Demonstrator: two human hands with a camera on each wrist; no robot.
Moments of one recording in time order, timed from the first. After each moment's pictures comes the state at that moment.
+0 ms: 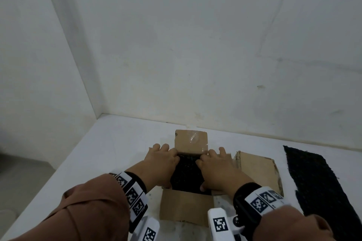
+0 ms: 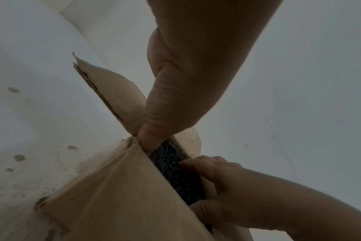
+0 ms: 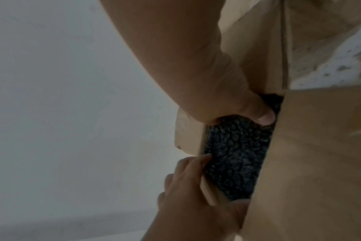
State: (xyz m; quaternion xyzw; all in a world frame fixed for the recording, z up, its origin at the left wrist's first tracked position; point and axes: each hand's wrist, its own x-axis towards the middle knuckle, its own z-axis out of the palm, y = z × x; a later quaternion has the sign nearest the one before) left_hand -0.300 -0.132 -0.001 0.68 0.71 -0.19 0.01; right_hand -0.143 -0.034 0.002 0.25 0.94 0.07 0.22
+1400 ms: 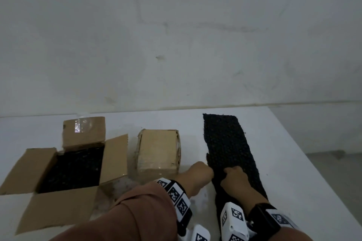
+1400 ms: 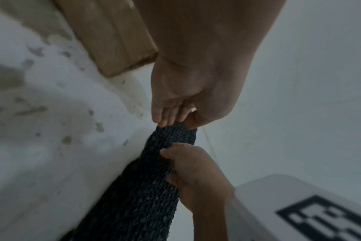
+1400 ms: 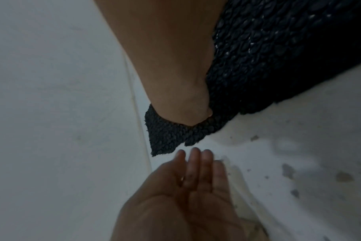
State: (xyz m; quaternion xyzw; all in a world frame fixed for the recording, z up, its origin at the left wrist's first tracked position) left_hand 0.043 0.017 -0.055 0.37 0.68 0.21 0.60; right_hand 0.174 0.051 -0.090 0.68 0.68 -0.25 0.10
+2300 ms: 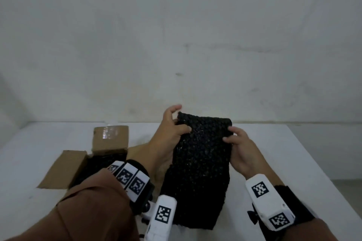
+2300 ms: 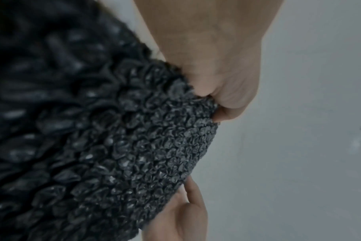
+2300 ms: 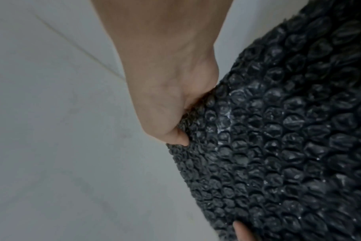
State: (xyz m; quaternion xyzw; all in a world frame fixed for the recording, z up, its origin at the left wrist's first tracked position) left_hand -0.068 0.001 0.070 0.35 0.56 0.59 0.47; right_hand 0.111 0.077 0.035 0.41 0.34 -0.73 -0.42
